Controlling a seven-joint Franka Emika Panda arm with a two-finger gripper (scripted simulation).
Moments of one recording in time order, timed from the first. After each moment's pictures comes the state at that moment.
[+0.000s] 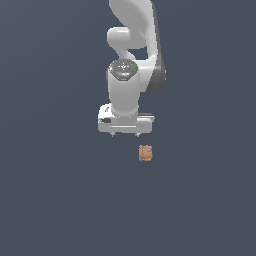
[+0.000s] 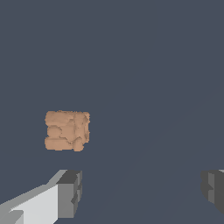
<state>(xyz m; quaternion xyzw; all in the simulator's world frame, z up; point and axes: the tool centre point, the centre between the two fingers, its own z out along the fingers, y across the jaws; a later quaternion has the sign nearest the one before) -0.011 -0.011 0.167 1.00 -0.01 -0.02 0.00</state>
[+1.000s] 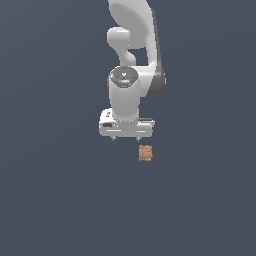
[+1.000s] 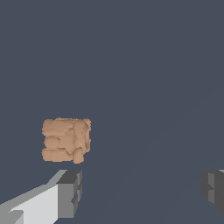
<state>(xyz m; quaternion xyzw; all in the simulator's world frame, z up) -0.002 -0.007 0.151 1.00 -0.02 -0.01 0.00</state>
